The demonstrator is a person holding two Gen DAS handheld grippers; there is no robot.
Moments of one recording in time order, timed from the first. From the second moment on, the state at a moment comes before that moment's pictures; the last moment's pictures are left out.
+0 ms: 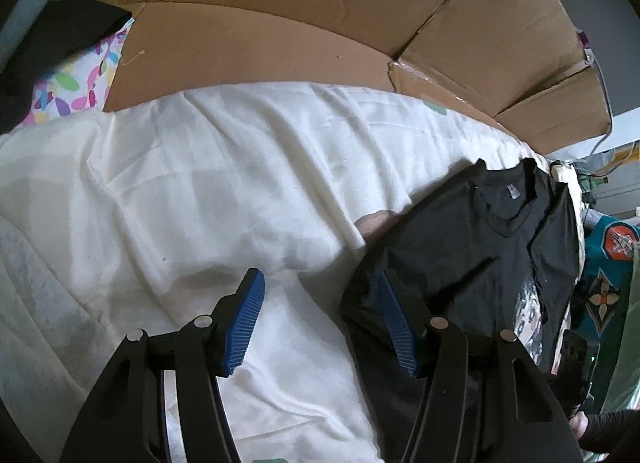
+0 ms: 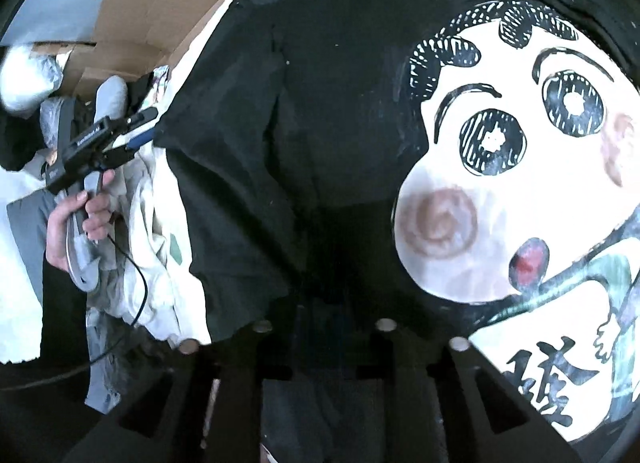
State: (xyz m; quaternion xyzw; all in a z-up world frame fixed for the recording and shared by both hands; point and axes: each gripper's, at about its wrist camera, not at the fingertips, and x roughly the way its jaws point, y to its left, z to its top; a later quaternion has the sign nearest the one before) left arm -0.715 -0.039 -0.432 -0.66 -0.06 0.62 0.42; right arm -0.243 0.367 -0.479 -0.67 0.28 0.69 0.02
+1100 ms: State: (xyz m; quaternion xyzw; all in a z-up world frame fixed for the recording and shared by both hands) left arm -0.699 -0.022 -0.451 -0.68 -0.05 0.58 0.45; right arm -0.378 0.384 -0.489 -0.60 0.23 0.77 -0.01
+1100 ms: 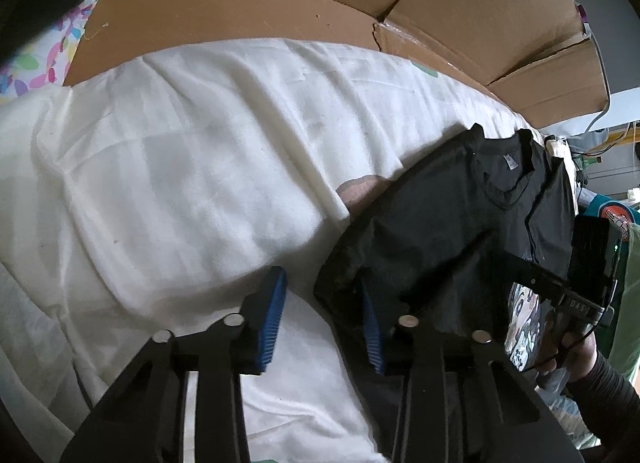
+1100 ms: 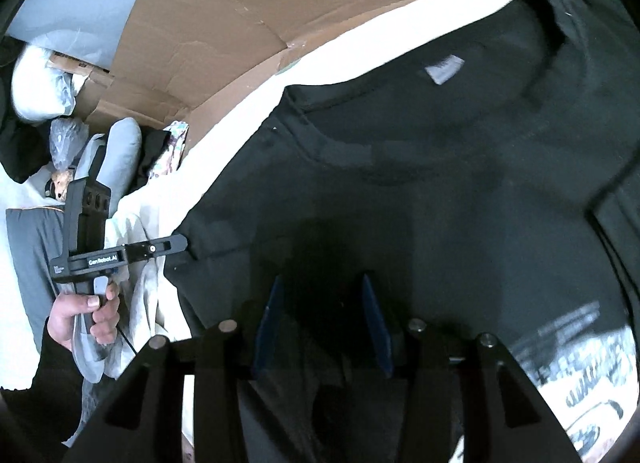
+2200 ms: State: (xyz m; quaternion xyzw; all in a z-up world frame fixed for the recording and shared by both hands) left arm -0.724 -0.042 -0.429 -0.65 -0.12 0.61 0.43; right arm -0.390 0.416 -0.470 -0.59 0.20 0.78 0.01
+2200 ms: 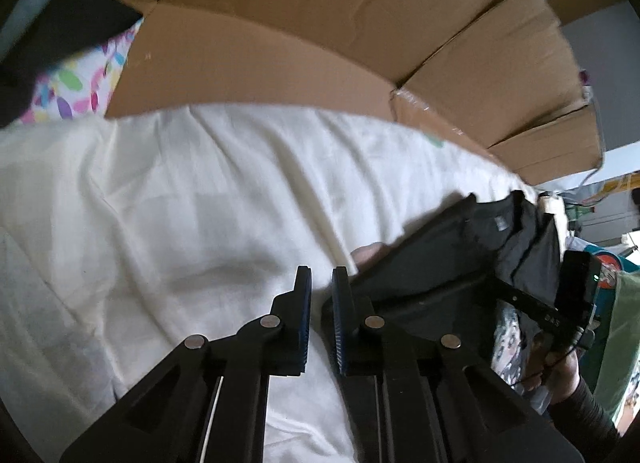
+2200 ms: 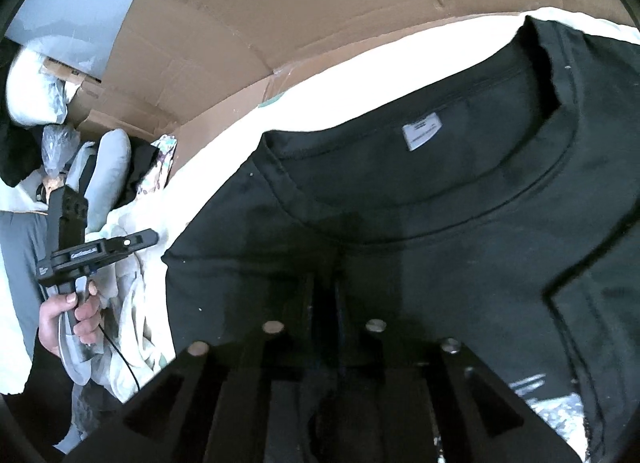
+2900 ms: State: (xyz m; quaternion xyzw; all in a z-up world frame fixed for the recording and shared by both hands) left arm -0.648 0.002 -0.432 -0.64 -0.06 0.56 0.52; right arm -0.310 0.394 -0.439 -0.62 0.13 0.77 -0.03
